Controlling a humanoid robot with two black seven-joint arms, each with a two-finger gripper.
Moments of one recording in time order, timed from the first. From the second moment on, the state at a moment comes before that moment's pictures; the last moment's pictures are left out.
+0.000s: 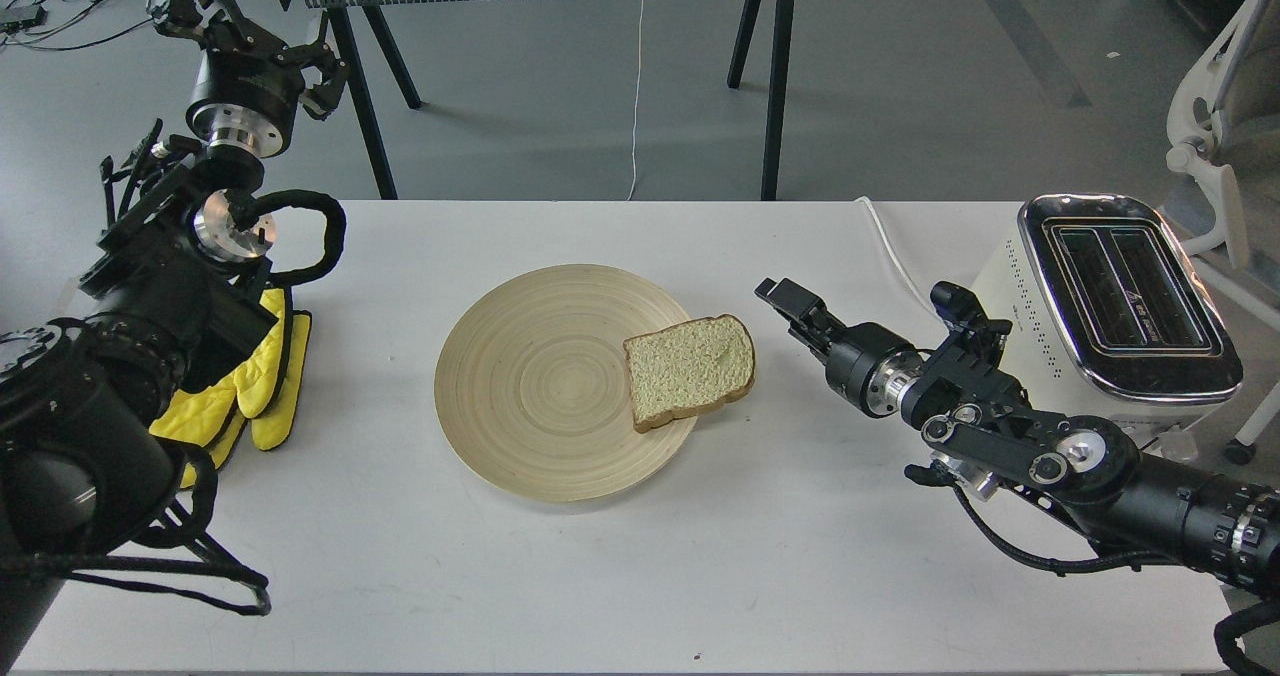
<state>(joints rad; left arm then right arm) -1.09 0.09 -0.48 -0.01 -0.39 -0.49 -0.41 0.78 -0.29 0.09 0.92 -0.71 -0.19 0.22</state>
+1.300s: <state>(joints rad) -1.09 0.09 -0.48 -0.01 -0.39 -0.49 -0.41 0.90 -0.53 0.04 1.20 -0.79 -0.19 0.23</state>
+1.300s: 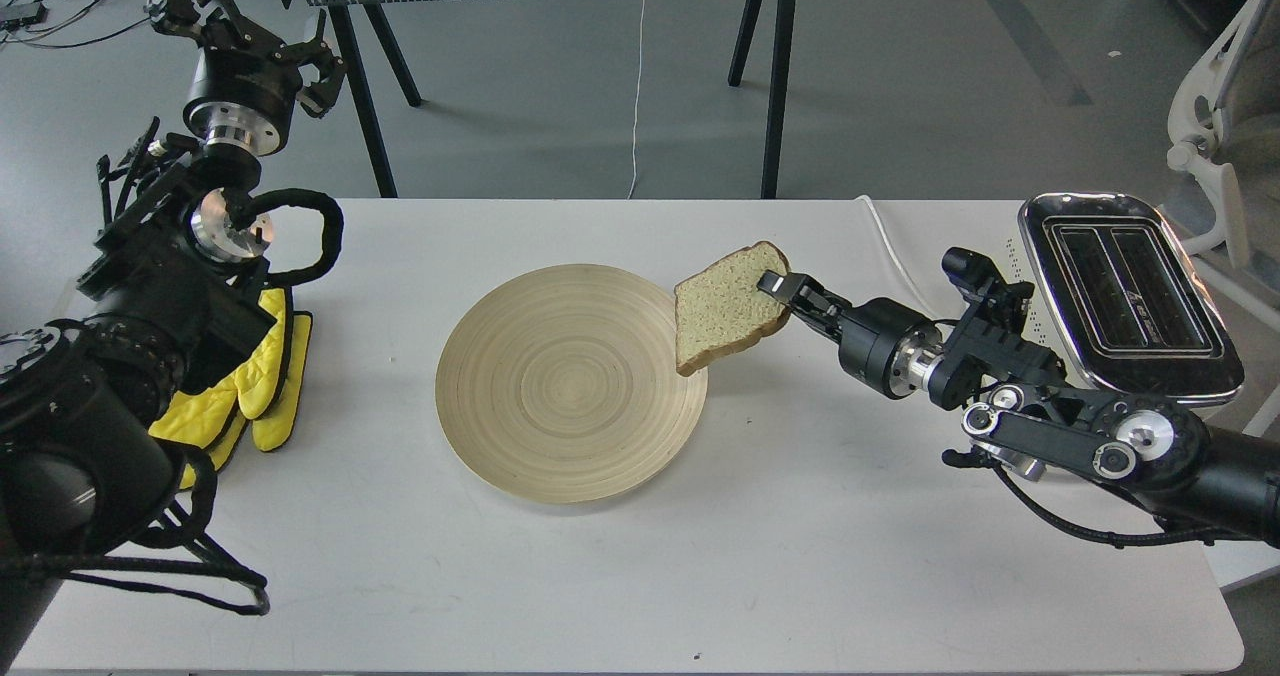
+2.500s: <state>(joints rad) -1.09 0.08 -0.48 -0.01 -0.39 -0.49 -0.41 1.13 -1.42 -0.06 1.50 -1.13 0.03 0.17</state>
